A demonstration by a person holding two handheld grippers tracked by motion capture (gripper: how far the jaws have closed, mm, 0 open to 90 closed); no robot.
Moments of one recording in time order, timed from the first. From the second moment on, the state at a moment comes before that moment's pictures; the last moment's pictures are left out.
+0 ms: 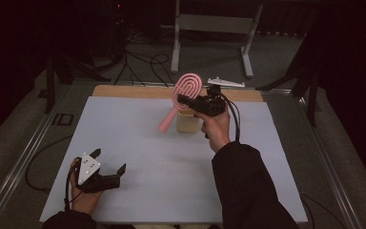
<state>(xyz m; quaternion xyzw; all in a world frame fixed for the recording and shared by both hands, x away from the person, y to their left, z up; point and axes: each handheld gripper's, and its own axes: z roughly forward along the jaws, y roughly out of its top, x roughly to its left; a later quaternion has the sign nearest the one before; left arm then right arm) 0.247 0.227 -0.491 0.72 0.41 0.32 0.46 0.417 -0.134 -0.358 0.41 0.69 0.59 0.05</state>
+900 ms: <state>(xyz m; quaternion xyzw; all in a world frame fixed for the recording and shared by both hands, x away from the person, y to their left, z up) 0.246 0.226 -0.492 0.72 0.41 0.32 0.46 0.432 -0.148 -0.351 0.43 0.68 0.59 0.08</state>
